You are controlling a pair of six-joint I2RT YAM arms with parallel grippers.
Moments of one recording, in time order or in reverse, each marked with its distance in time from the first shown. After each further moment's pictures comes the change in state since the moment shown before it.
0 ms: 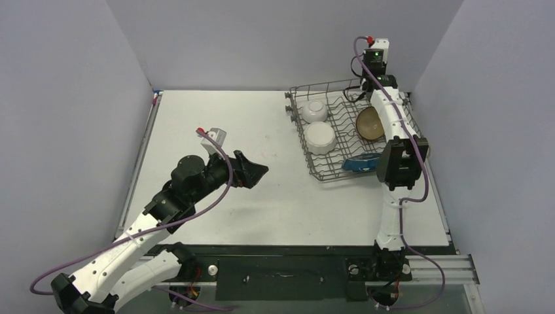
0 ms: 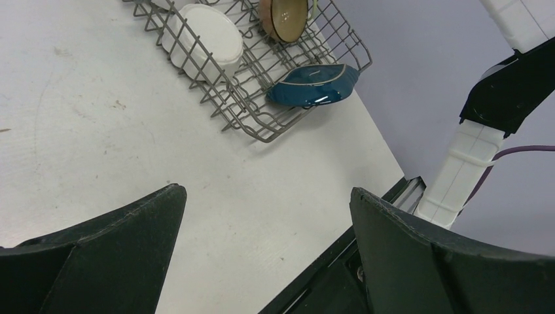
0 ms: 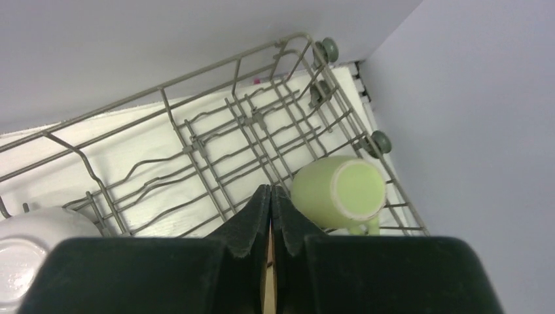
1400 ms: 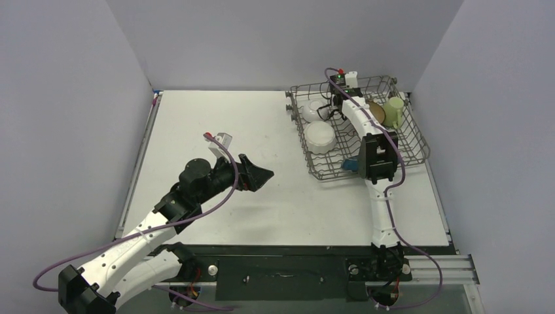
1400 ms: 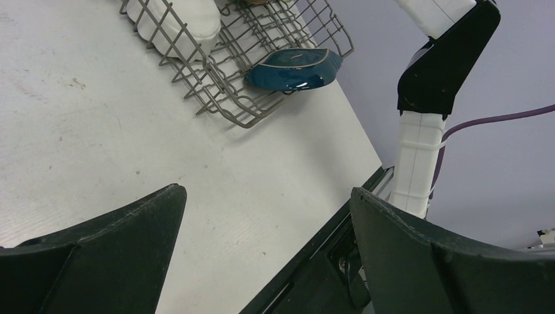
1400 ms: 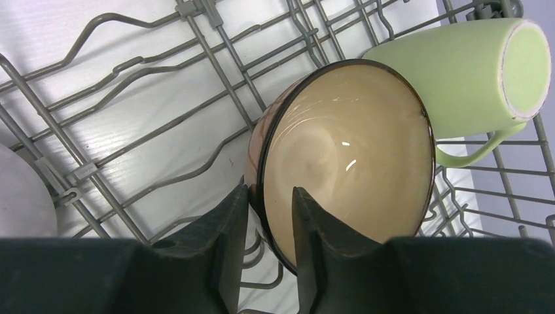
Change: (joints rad) left arm 0.000 0.049 -0.104 0.154 0.078 -0.088; right arm 0.119 0.265 0.075 -0.248 0.207 0.184
